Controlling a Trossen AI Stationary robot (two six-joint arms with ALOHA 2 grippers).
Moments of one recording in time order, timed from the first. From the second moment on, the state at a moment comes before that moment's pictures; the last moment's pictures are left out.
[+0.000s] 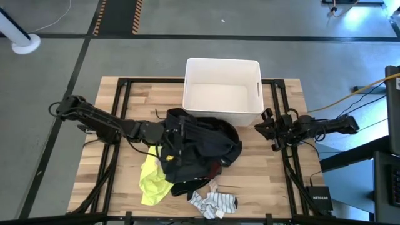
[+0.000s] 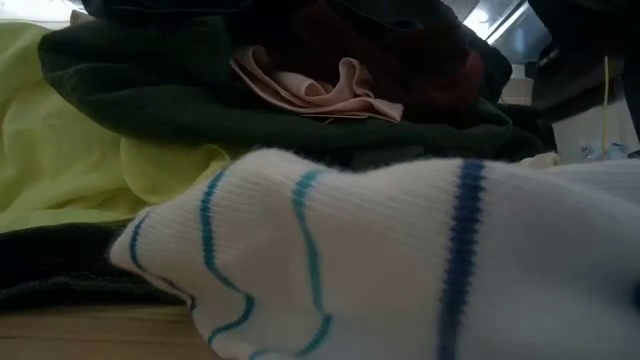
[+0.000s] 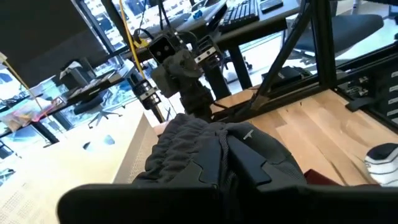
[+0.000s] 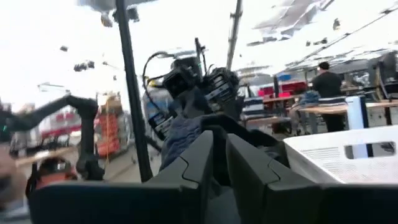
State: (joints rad) left arm -0.29 1.38 0.98 0.27 -0.33 0.37; right arm 0.18 0.18 0.03 0.51 0.05 0.13
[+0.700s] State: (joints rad) left arm -0.29 1.38 0.98 0.26 -0.33 0.32; right arm 0.18 0.88 0.73 -0.16 -0.02 0.07
